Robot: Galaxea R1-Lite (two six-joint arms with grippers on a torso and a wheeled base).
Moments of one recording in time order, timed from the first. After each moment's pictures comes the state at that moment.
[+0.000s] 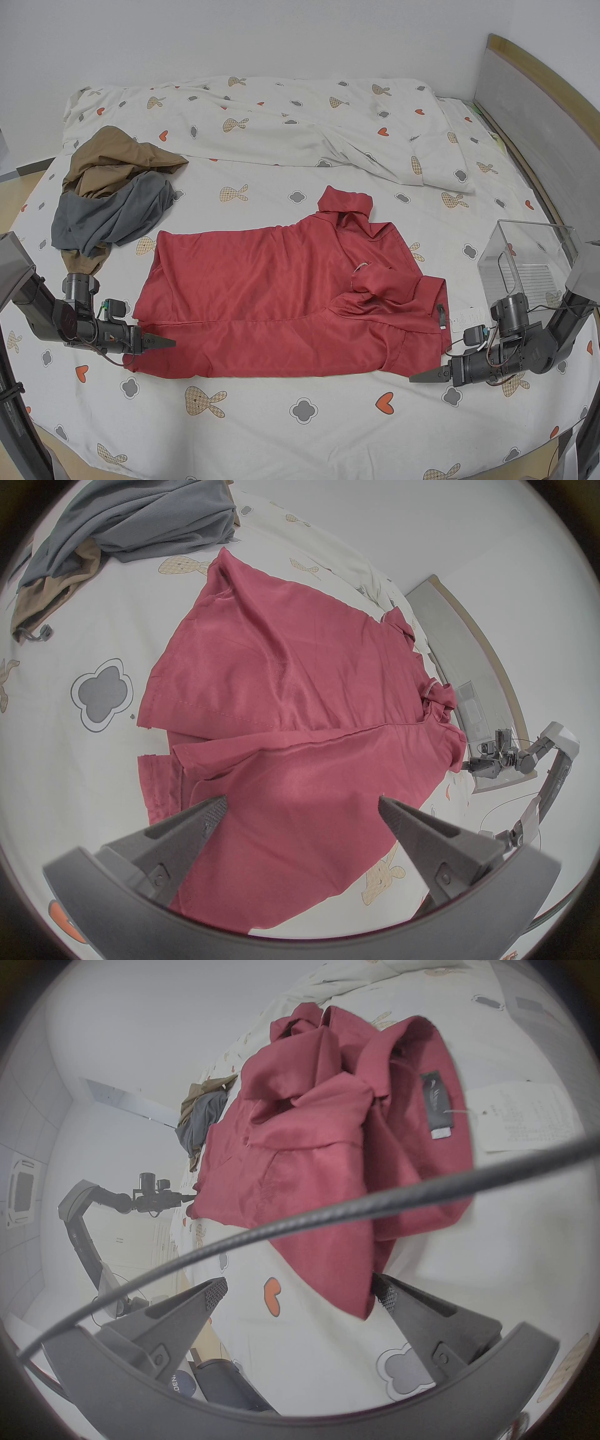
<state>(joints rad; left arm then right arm) 0.20 2.16 -0.87 -0.31 -0.69 0.15 0.12 2.07 -0.54 -0.58 0.70 0.10</state>
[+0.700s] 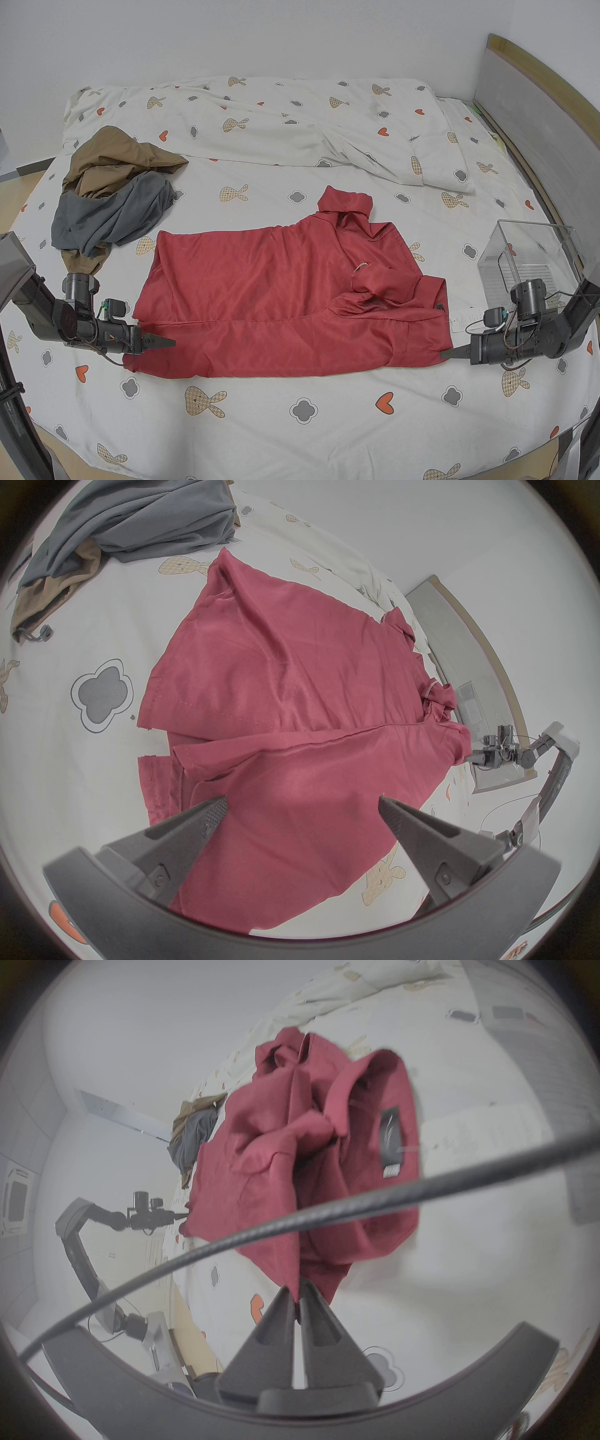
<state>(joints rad) 0.20 2.16 -0.87 -0.31 -0.69 0.14 0.01 2.02 -0.59 -0.55 0.70 0.11</state>
